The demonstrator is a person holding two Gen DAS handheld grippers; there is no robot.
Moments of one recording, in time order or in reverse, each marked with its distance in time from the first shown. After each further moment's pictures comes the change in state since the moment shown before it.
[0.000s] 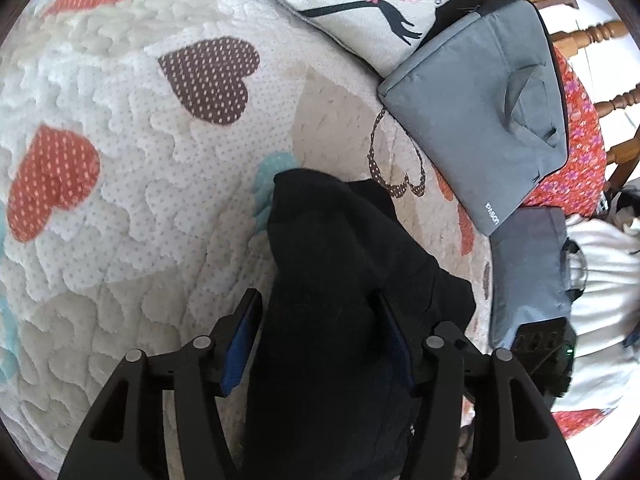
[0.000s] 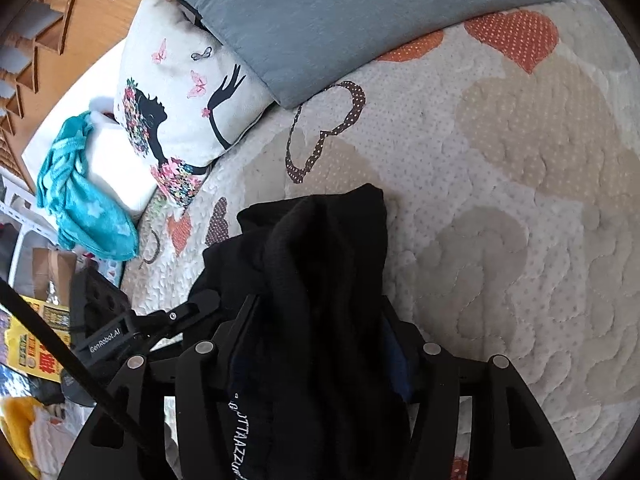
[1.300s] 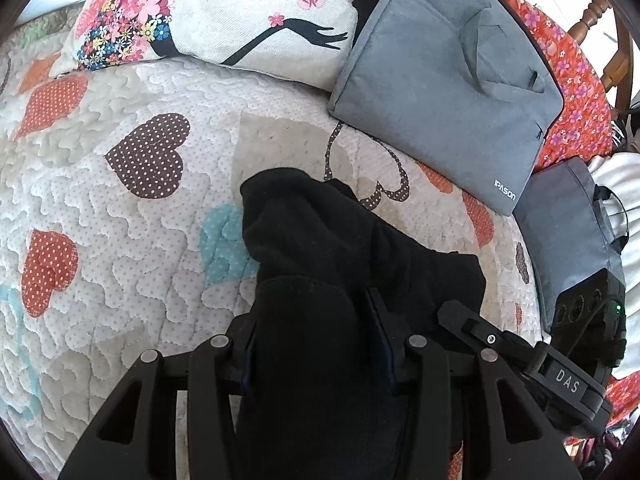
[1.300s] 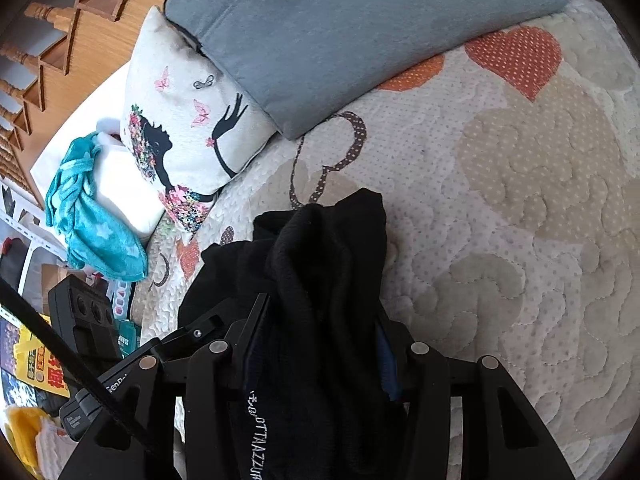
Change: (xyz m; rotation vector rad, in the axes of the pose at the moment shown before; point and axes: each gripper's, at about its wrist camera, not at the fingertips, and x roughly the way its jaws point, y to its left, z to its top) left arm 0.009 -0.065 0.002 0.266 -0.131 0.195; right arm -0.004 -0.005 0.014 0.018 -0.069 0.024
